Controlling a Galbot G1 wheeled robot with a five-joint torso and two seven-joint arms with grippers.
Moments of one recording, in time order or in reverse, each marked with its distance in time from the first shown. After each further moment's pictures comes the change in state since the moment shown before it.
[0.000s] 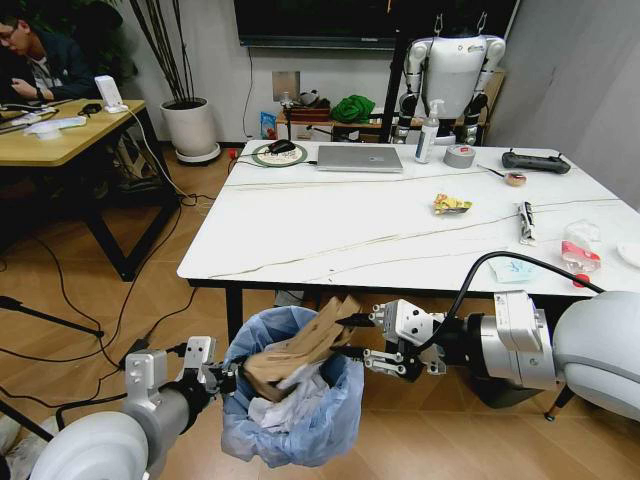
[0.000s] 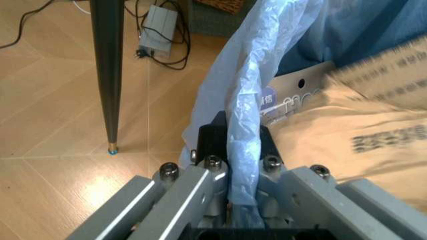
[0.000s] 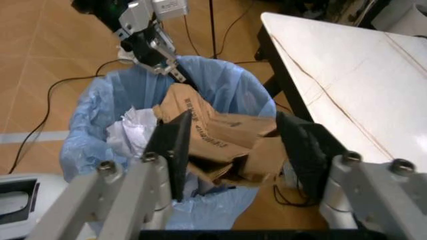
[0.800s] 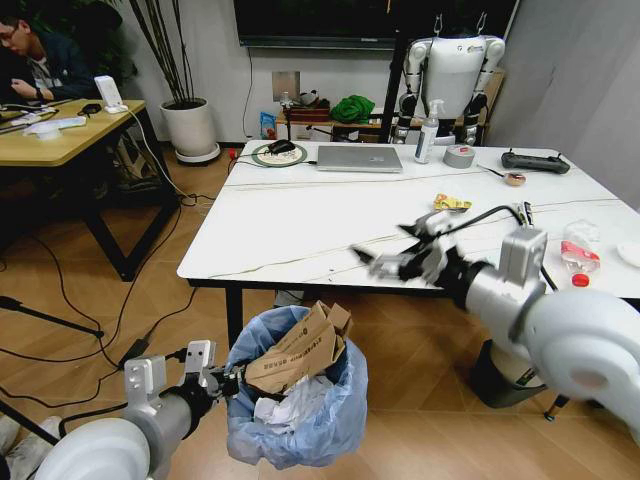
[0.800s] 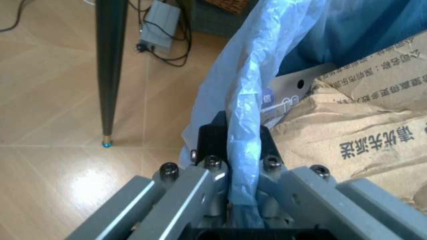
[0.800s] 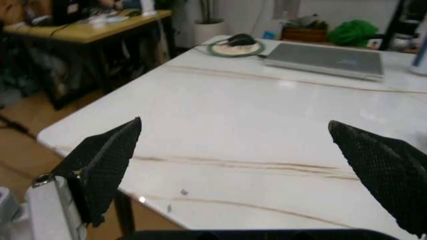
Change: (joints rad) left arm 0.031 -0.062 -0.023 0.000 0.002 0.000 0.003; right arm -0.118 0.271 0.129 -0.138 0.398 0.073 0.847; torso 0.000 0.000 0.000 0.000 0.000
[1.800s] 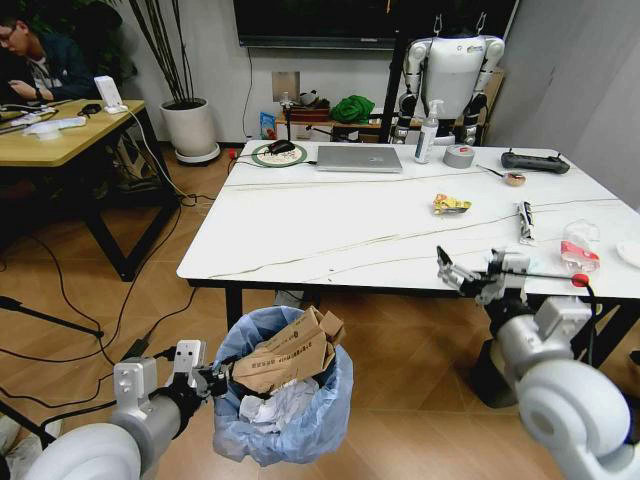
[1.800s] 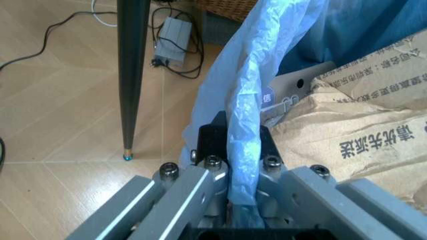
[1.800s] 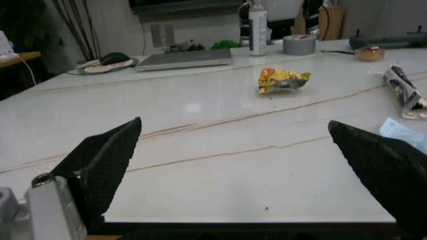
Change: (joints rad) left arm 0.046 -0.003 -0.046 0.000 0.138 0.000 0.093; right arm -0.678 0.591 0.401 0.016 -0.743 0.093 -0.131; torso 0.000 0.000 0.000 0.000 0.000
